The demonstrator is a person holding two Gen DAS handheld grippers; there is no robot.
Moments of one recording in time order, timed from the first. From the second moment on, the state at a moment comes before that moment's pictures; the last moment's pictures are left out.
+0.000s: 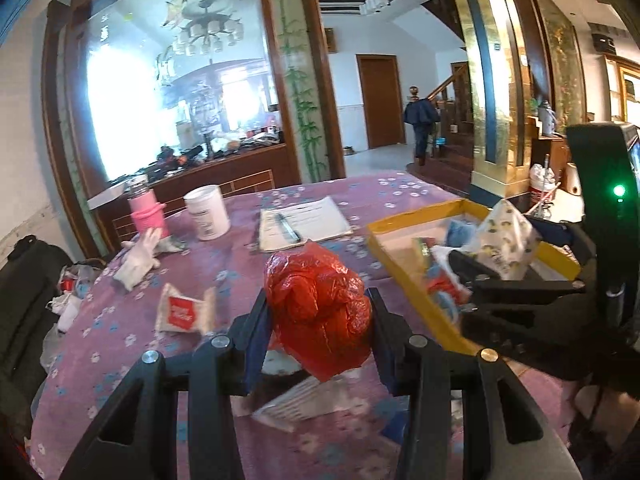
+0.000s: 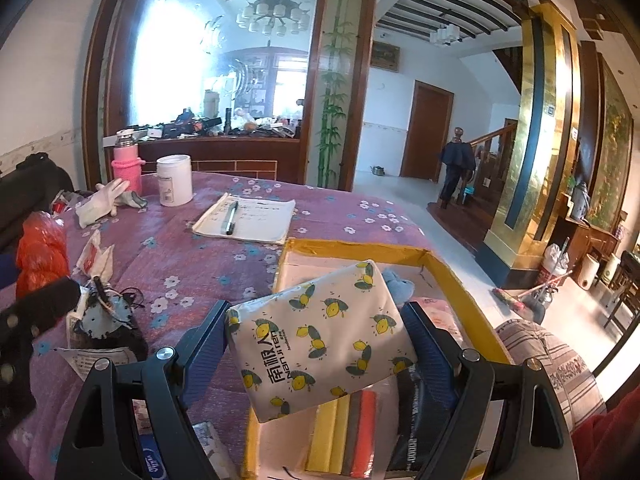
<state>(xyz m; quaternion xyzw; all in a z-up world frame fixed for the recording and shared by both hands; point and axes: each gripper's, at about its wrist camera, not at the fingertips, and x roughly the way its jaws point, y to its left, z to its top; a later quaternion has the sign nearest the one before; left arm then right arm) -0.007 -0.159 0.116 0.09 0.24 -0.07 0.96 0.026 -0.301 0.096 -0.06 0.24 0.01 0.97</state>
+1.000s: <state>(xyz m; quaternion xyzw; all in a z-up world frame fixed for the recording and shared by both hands) 0.043 -0.301 0.049 0.08 0.36 -0.24 0.90 0.061 -0.443 0.066 0.18 0.35 -0.01 0.92</state>
